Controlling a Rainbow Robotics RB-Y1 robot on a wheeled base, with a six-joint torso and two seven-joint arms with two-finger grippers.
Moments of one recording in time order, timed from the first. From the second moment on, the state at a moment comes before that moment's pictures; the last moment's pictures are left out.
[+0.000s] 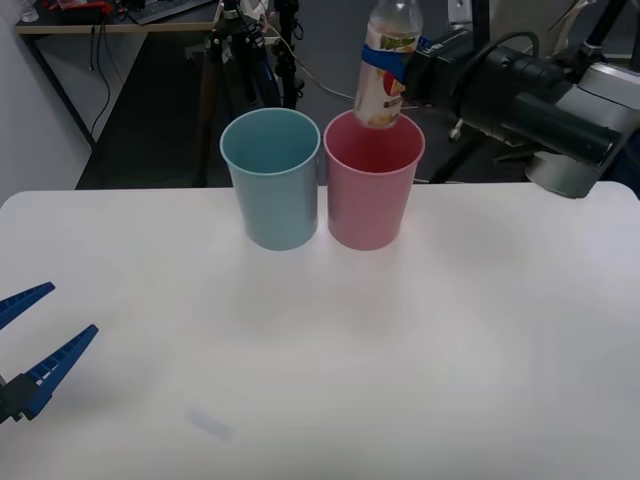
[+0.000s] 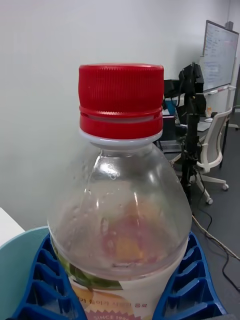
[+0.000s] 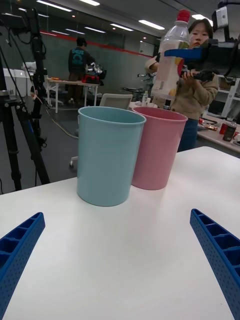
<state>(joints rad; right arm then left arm) -1.00 -0.90 0.88 -1.36 -0.01 -0.15 0.33 0.35 0.40 0.52 -1.66 -0.96 -1.22 0.00</state>
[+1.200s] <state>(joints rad) -1.00 -0.88 0.87 -1.34 0.04 -0.12 0.33 0.35 0.40 0.52 -1.66 -0.96 -1.22 0.00</state>
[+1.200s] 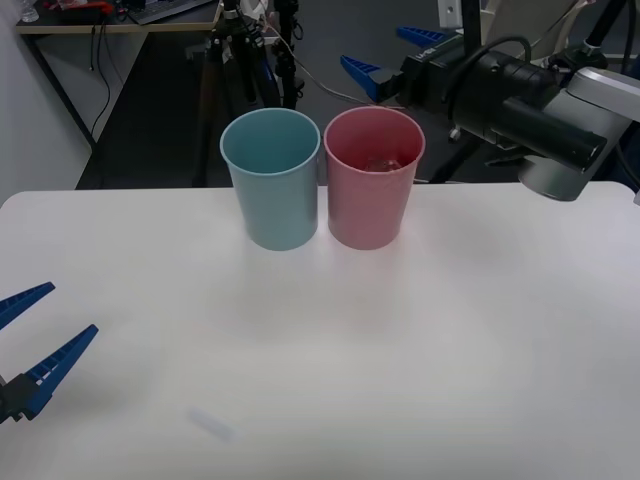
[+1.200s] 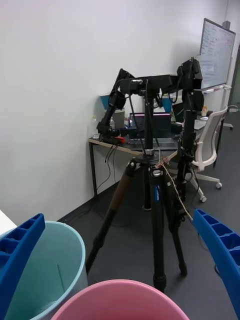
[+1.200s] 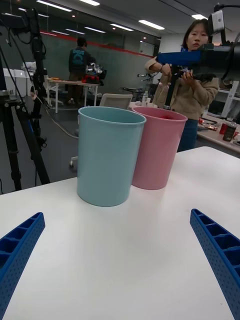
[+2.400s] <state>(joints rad) -0.58 -1.10 0.56 -1.79 0.09 -0.10 0.33 0.35 0.40 0.52 -1.66 -0.96 -1.22 0.00</state>
